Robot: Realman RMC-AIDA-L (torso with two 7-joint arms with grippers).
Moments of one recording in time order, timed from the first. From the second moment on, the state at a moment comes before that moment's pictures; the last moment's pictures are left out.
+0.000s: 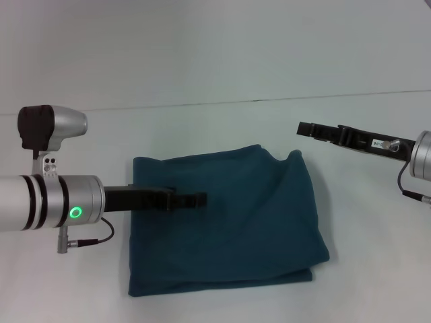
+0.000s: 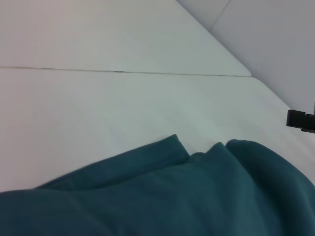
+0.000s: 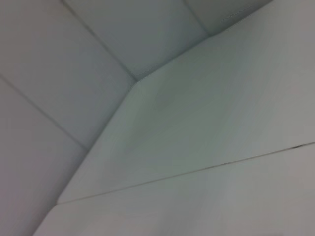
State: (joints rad) left arm -0.75 -2.16 0.72 0.56 2.22 1.13 -1.95; right arm 0.62 2.00 -0.71 -0.46 -1.80 -1.13 1.90
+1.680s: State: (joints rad) left arm -0.67 -2.16 0.72 0.62 2.19 1.25 -1.92; right arm 0.67 2.01 -0.76 -0.48 -2.21 -1.23 2.03
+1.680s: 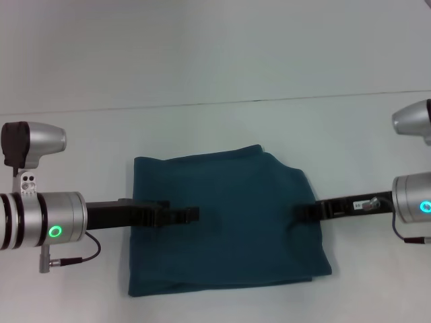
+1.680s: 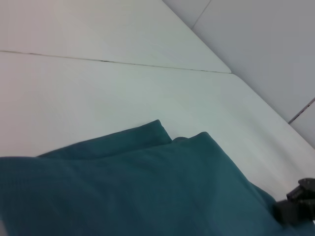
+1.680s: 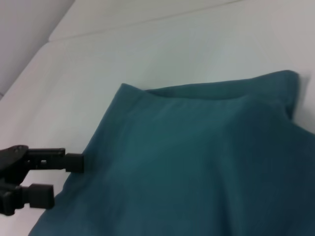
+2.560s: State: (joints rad) left arm -0.67 -2.16 0.72 0.62 2.18 1.24 -1.92; right arm 0.63 2.06 -0.83 -0.64 -2.23 -1.33 2.00
